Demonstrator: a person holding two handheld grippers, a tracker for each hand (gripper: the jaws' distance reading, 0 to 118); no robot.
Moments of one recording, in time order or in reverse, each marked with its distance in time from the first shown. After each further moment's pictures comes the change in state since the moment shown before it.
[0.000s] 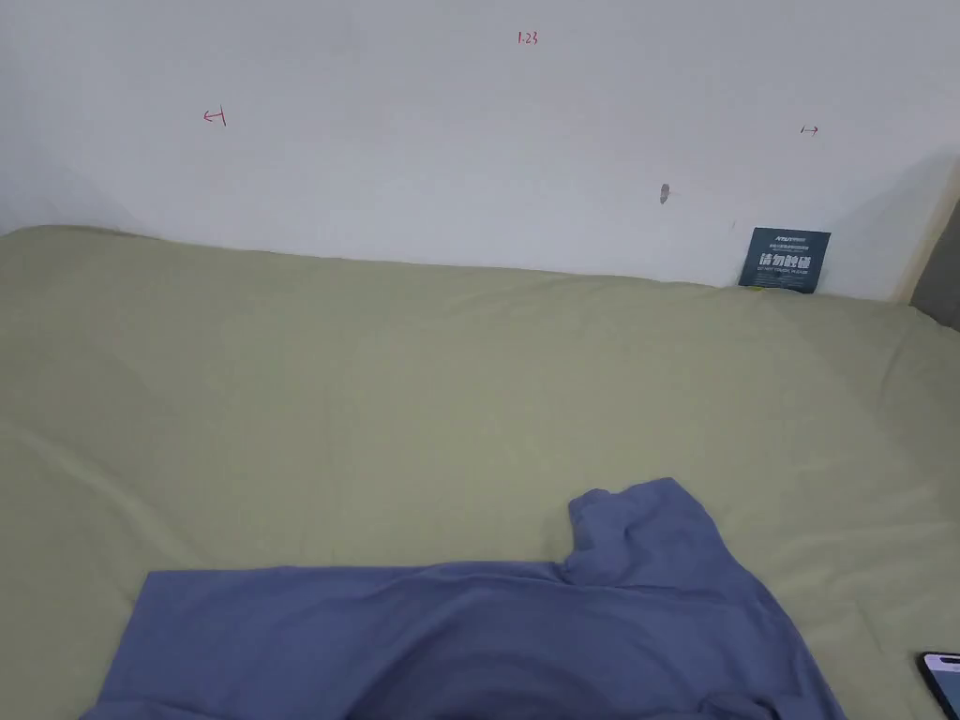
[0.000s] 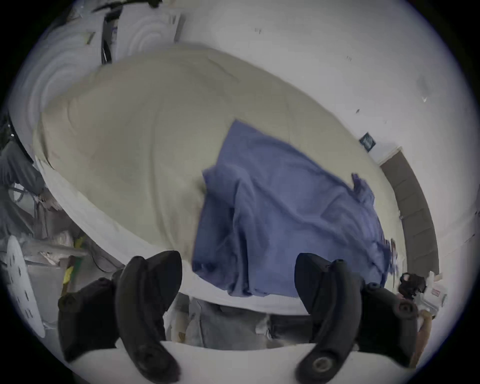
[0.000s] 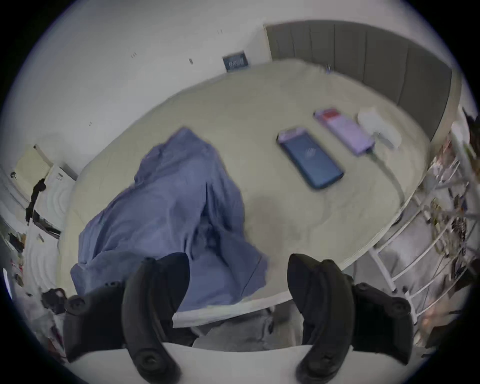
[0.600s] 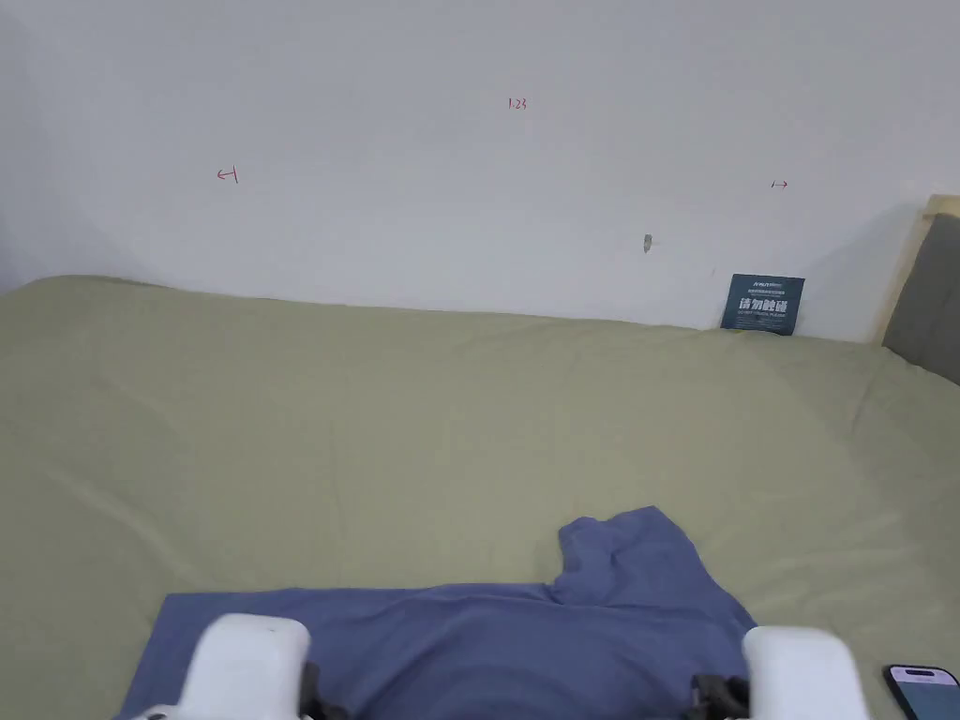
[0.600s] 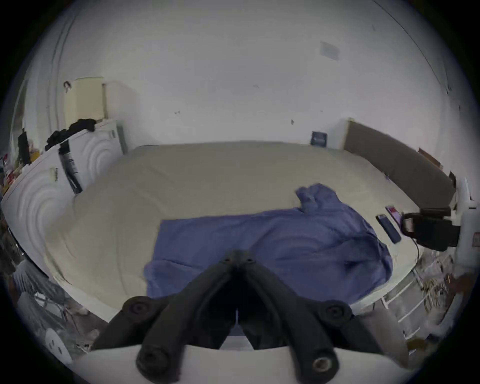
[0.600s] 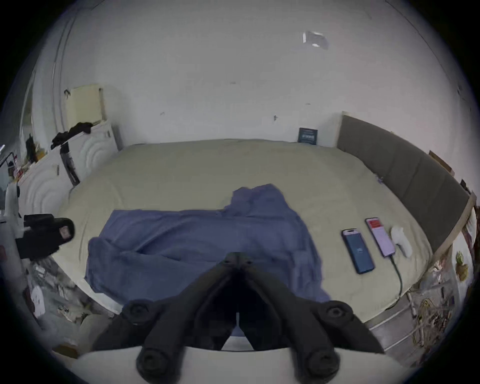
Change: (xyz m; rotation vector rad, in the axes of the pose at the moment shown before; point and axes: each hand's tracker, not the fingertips) left arm 0.172 -0.046 0.023 0.304 -0.003 -0.524; right arm -0.164 -0.042 0.041 0.265 0.137 0.427
